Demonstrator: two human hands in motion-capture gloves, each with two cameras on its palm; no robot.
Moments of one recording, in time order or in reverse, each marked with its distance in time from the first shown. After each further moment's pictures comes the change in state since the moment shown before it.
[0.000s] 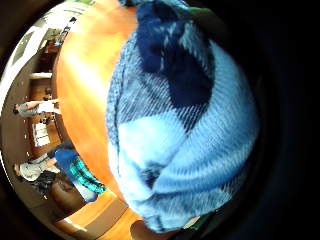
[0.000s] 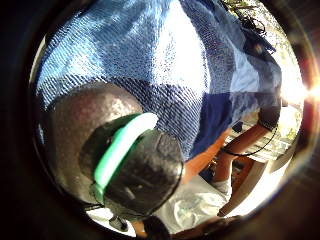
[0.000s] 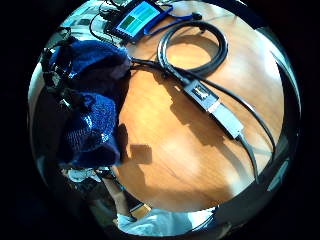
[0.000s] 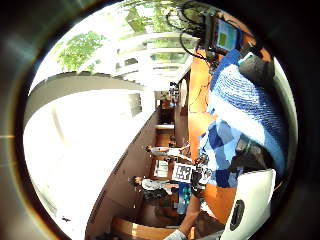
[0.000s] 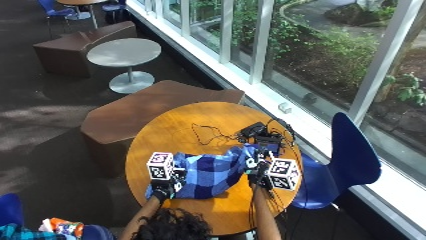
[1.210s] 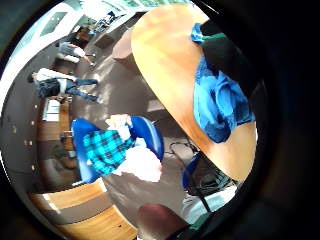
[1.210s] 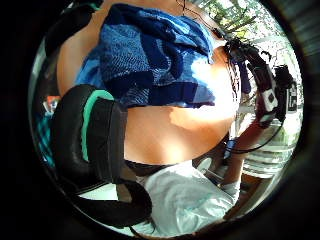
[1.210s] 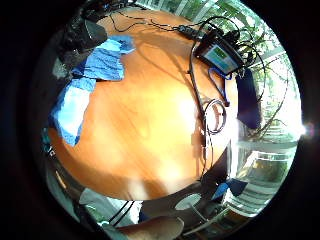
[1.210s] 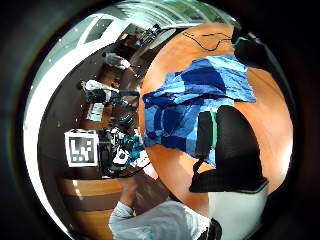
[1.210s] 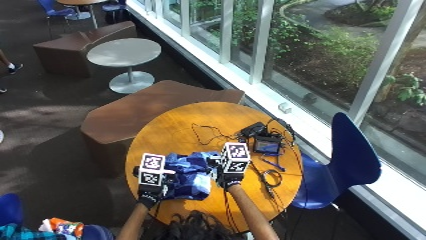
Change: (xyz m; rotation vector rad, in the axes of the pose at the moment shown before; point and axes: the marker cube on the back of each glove) left arm -0.024 0.107 -0.087 0.186 -0.220 -0.195; right arm -0.062 0.065 0.113 -0.437 0.785 -0.561
